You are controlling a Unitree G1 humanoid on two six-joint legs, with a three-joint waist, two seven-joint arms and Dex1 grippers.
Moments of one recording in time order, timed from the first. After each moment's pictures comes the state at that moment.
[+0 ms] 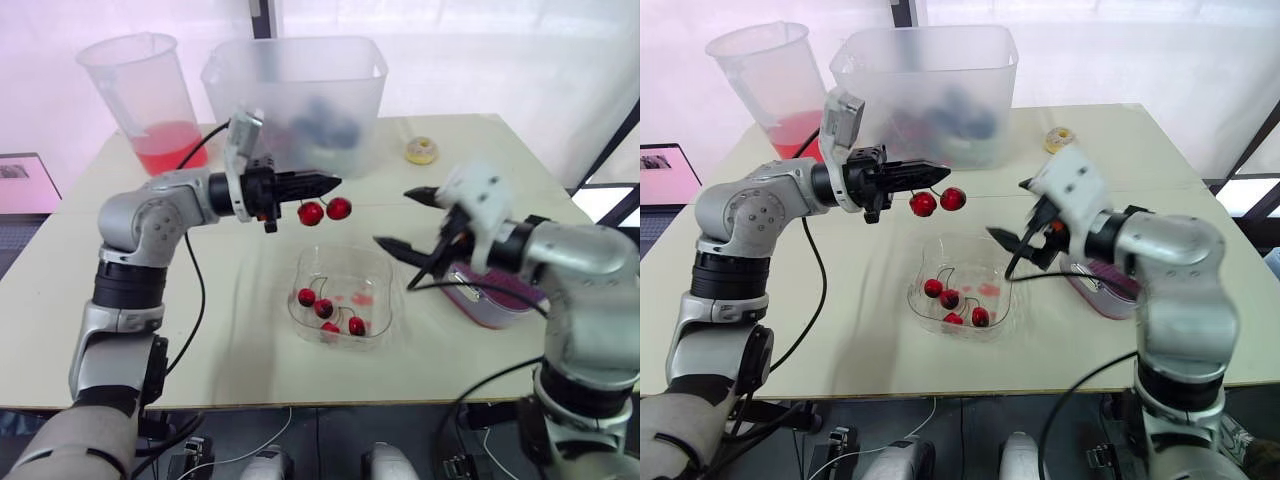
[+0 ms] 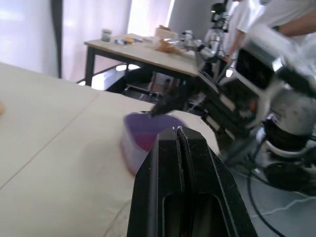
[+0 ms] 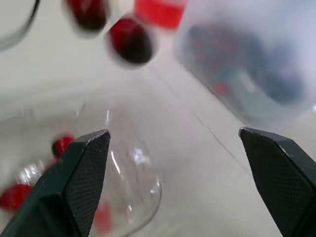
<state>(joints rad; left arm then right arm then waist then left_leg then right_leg) -1.00 0.50 0.02 0.11 -0.75 0.83 -1.11 -0.74 -0.45 -0.30 -0.73 0.05 1.31 1.14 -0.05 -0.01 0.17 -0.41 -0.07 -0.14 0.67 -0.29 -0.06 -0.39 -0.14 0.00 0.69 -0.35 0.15</state>
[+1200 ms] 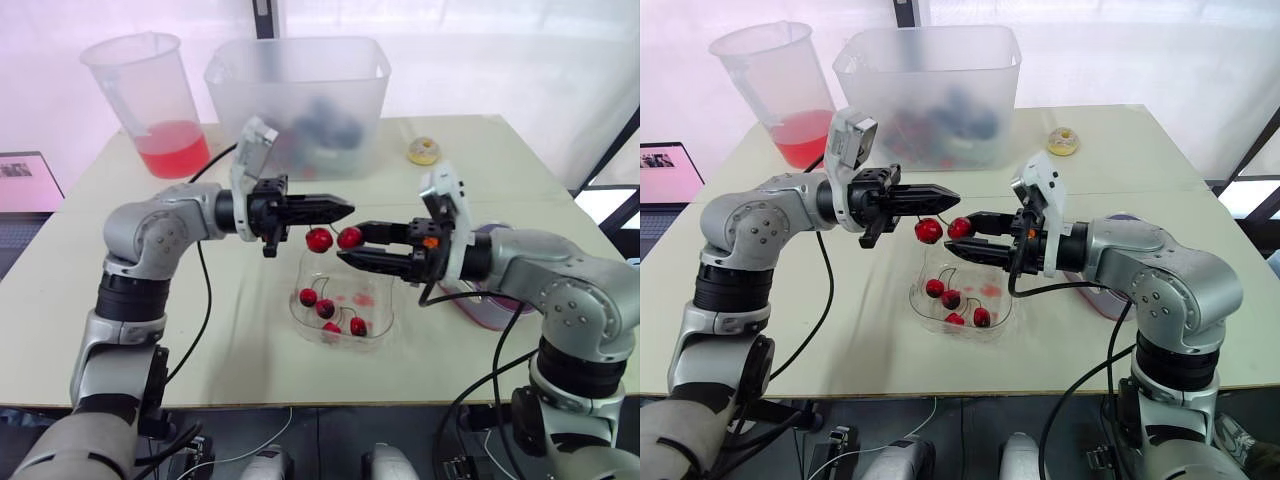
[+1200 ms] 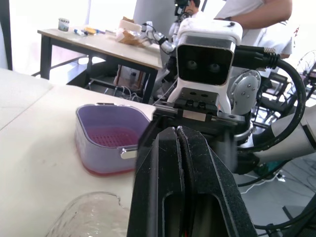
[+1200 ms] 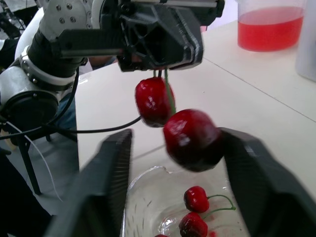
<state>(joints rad) -0.94 0.50 0.00 0.02 -0.82 0.90 -1.15 -0.70 -0.48 -0.21 -0.55 0.71 1.29 0.81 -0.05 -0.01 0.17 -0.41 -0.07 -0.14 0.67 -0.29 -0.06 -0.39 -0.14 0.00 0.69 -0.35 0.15</state>
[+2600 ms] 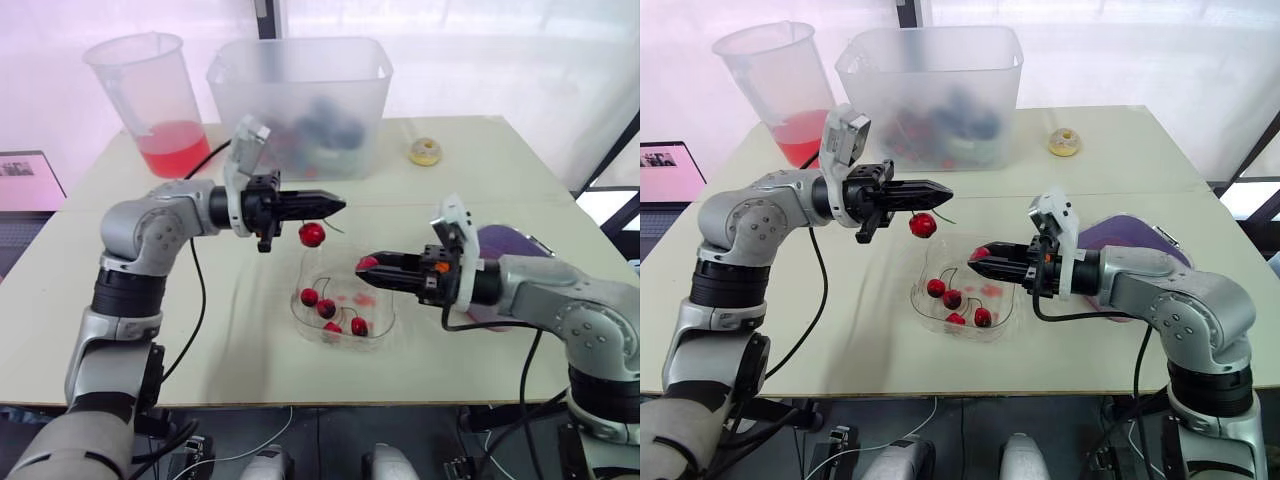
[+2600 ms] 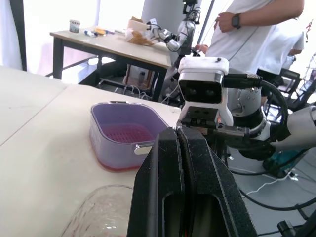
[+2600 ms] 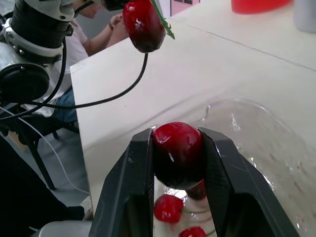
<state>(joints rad) -0.96 0.52 -0.01 0.07 -0.78 0.85 -1.19 -0.50 -0.71 -0.22 -0.51 0.94 1.15 0.71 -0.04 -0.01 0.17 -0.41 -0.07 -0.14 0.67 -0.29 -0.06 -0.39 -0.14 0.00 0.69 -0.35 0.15</state>
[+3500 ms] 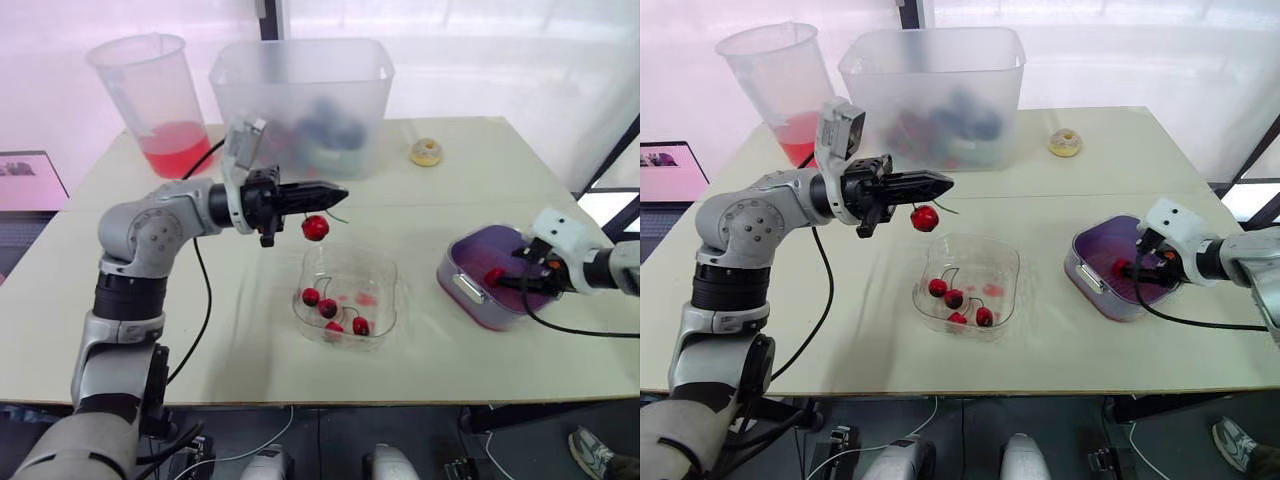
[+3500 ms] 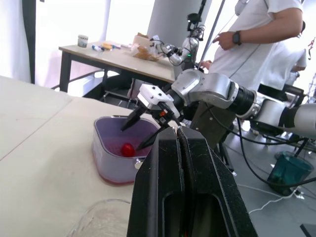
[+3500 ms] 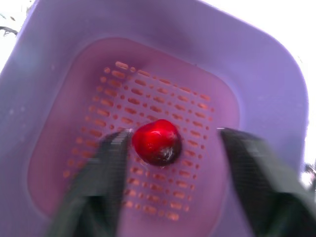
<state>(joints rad) -0.95 0.49 0.04 0.04 -0.84 0.88 -1.11 -0.45 -1.20 0.00 0.11 0.25 0.56 1.02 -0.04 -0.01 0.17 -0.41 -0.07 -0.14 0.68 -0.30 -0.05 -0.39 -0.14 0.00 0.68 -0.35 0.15</state>
